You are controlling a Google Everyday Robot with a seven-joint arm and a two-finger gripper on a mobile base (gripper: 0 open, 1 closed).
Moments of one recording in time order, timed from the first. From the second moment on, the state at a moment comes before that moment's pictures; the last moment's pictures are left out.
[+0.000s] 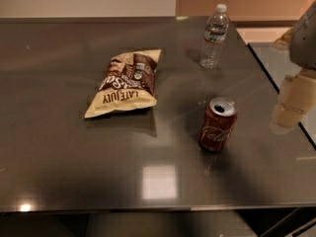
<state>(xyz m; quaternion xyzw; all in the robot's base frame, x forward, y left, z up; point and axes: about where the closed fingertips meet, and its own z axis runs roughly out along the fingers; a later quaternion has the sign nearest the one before) 0.438 -0.217 0.976 -0.60 0.78 -0.03 0.16</state>
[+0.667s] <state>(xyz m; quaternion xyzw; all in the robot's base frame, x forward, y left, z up) 0.485 -0.210 0.973 -0.59 0.78 -0.03 0.18</state>
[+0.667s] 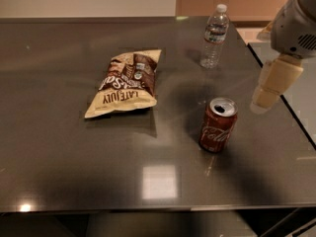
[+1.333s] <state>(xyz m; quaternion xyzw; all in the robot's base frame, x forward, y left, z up) 0.589 -0.214 0.969 -0.55 0.80 -0.01 0.24</state>
